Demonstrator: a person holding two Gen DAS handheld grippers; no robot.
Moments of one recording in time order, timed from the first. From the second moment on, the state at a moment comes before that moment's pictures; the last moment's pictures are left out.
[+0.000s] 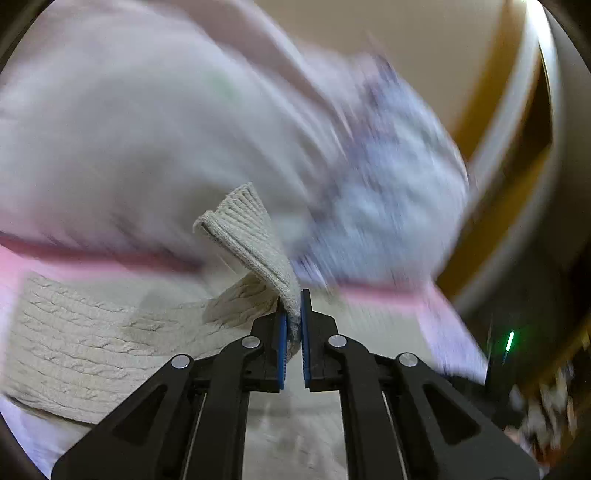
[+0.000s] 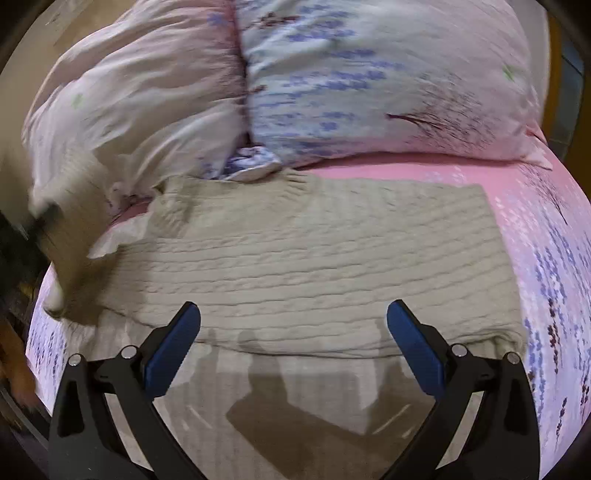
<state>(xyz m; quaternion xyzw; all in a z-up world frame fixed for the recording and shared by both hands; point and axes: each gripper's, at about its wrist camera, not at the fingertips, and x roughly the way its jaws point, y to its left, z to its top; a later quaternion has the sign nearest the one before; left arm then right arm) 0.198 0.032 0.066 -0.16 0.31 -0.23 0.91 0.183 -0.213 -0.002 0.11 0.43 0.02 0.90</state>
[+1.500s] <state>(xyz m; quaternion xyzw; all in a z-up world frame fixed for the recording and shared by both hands) 0.202 0.190 -0.001 -0.28 0.42 -0.06 0.86 0.209 -0.217 0.045 0.12 0.37 0.08 0.92</state>
